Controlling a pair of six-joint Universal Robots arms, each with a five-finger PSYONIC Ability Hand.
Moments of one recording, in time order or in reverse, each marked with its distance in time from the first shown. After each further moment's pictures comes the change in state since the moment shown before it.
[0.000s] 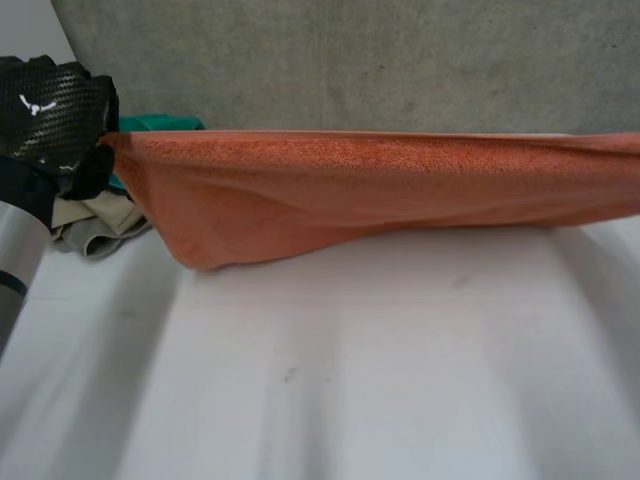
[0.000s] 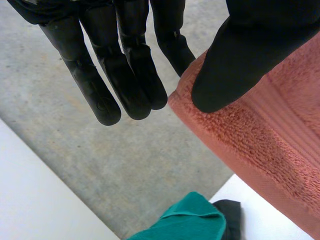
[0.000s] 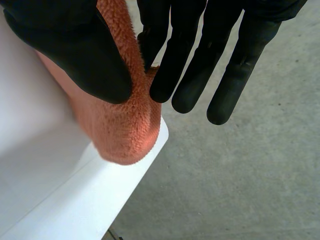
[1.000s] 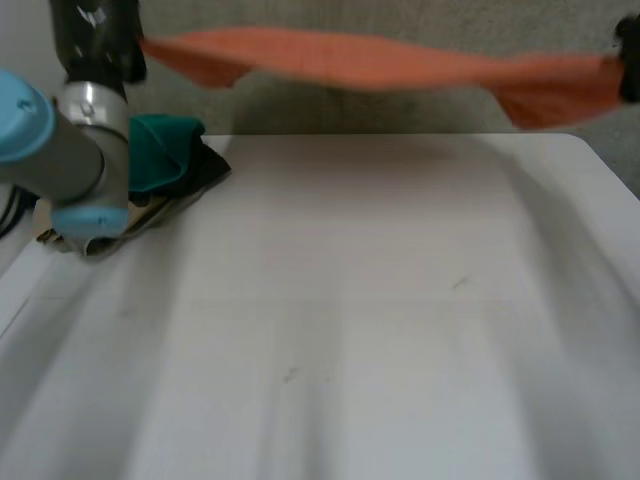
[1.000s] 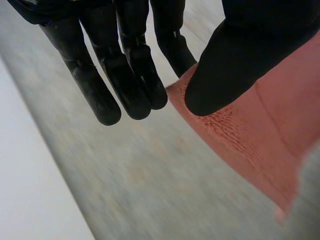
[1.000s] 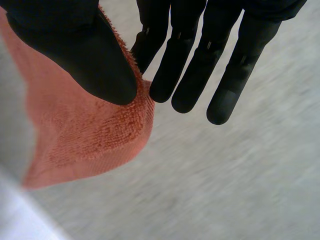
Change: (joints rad) left arm -0.023 -0.798 0.754 0.314 -0.129 -0.116; right arm 0.254 0.449 -0.143 -0.860 0.258 0.409; left_hand 0.000 0.001 0.002 0.001 0.007; right_hand 0.000 0.000 0.002 0.002 0.025
